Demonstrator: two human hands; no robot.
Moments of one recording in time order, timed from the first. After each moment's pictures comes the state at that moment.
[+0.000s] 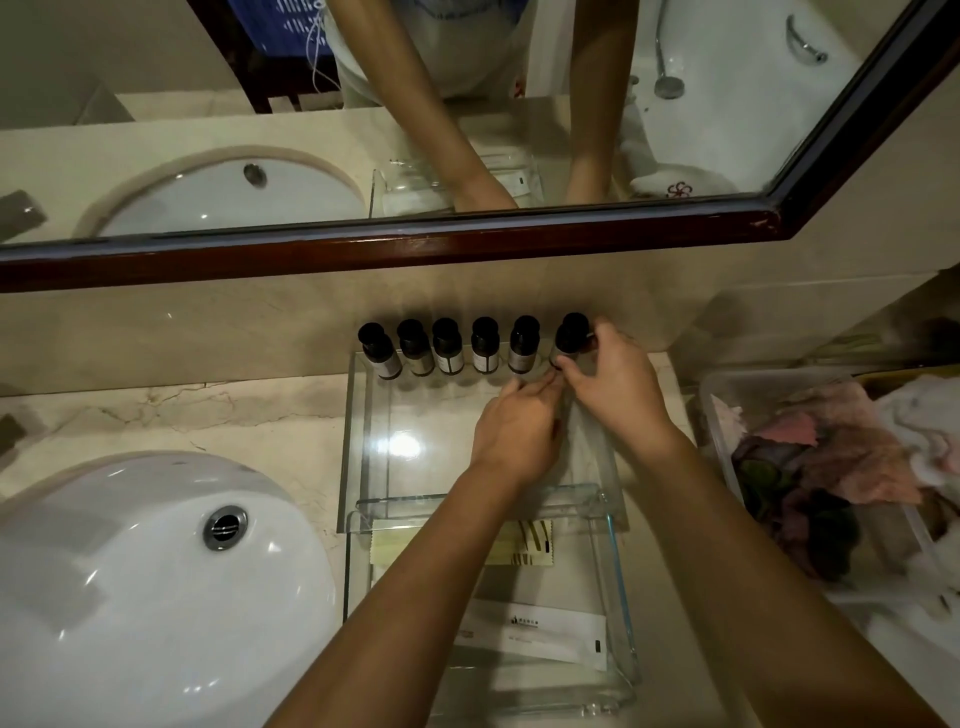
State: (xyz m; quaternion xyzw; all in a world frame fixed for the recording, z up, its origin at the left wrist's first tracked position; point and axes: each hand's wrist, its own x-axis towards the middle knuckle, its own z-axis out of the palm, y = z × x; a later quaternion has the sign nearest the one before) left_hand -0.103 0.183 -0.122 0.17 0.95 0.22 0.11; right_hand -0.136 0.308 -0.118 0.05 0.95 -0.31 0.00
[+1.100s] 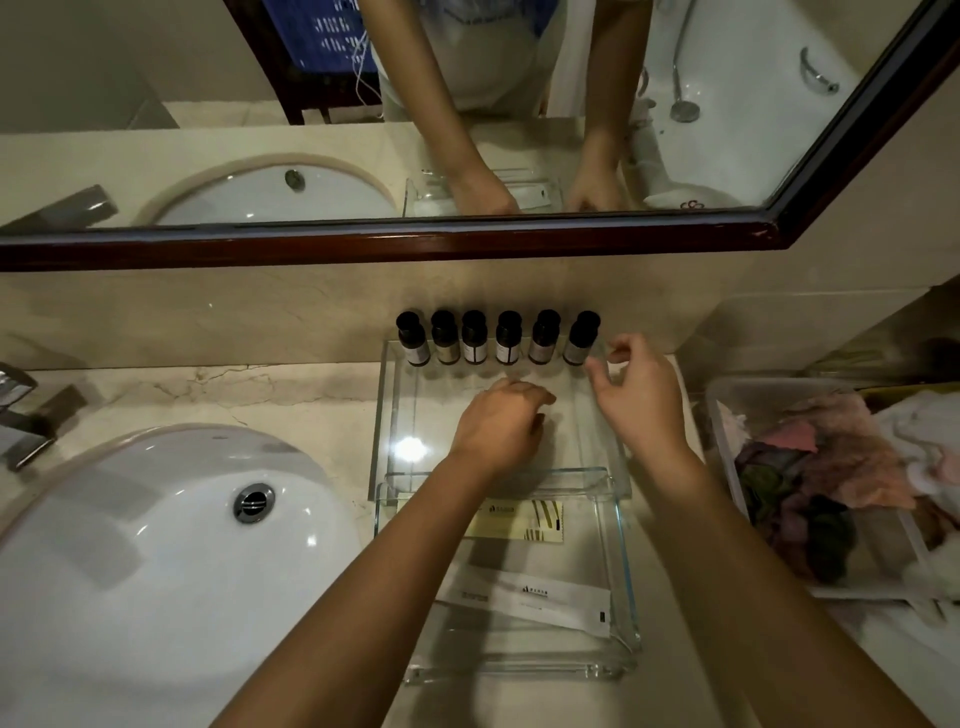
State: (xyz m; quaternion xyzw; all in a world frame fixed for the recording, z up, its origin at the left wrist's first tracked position) left_hand -0.087 0.148 -0.100 0.18 0.96 0.19 0.12; right_hand -0.099 0.301 -0.096 0.10 0.93 -0.35 -0.05
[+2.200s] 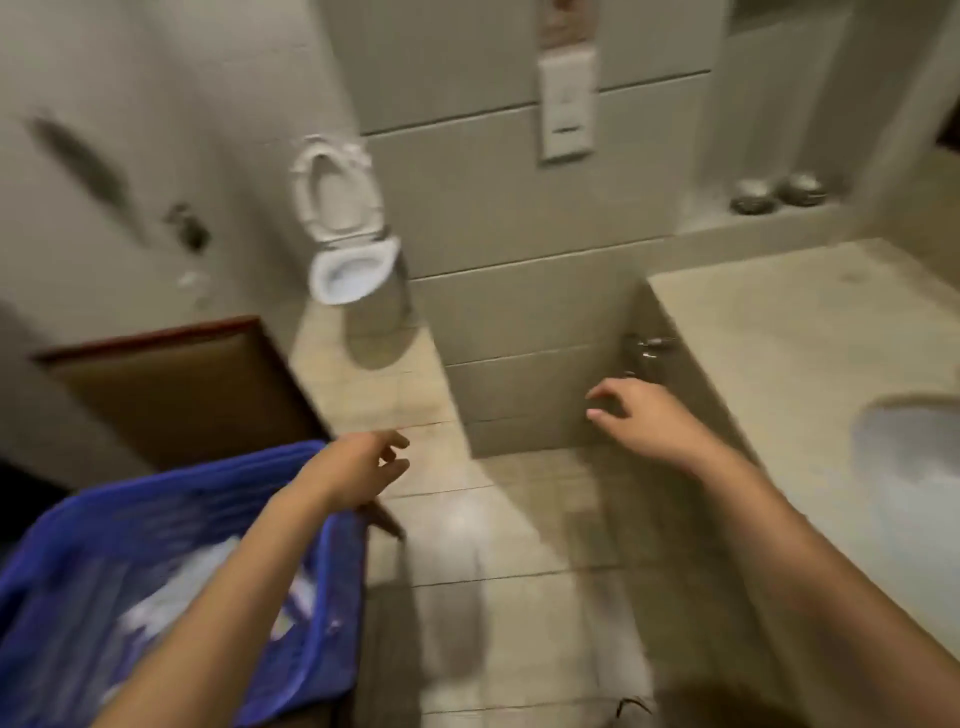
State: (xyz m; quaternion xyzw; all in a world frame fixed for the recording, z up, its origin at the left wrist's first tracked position) left_hand 0.817 -0.190 0.073 -0.65 0.73 0.21 0.07; right_hand 0.509 -0.197 0.066 -0.72 0.64 -0.14 0.25
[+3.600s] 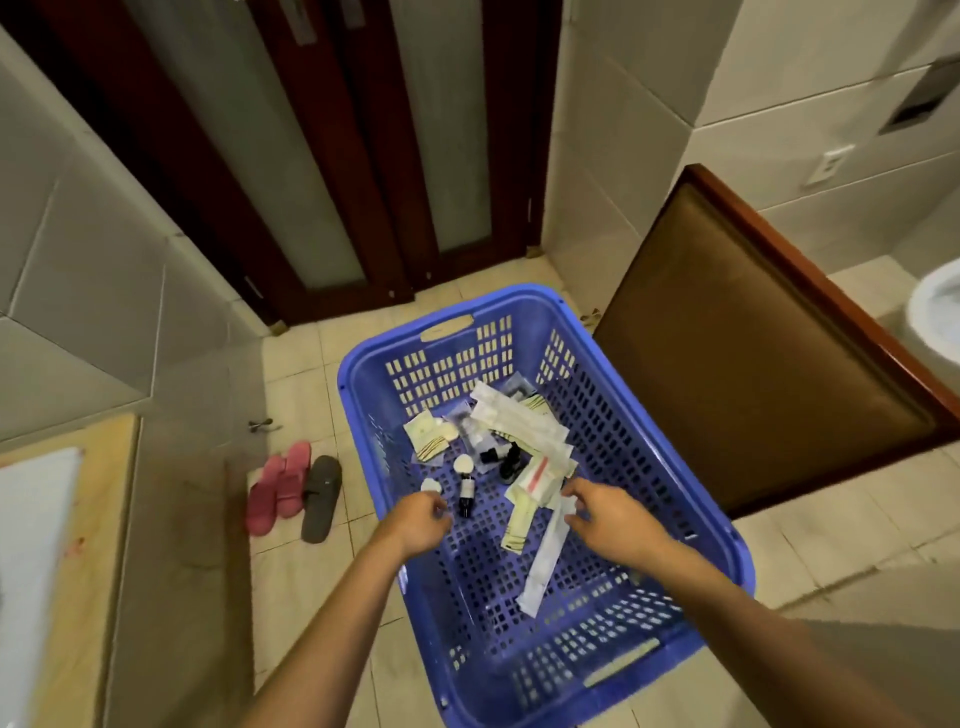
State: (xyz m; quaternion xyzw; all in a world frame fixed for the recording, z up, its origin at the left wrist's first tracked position) left_hand 1.161 -0.060 -0.108 -0.90 0.06 0.40 -0.16; right_hand 1.082 -0.287 -0.075 -0.91 0.09 0.30 0.27
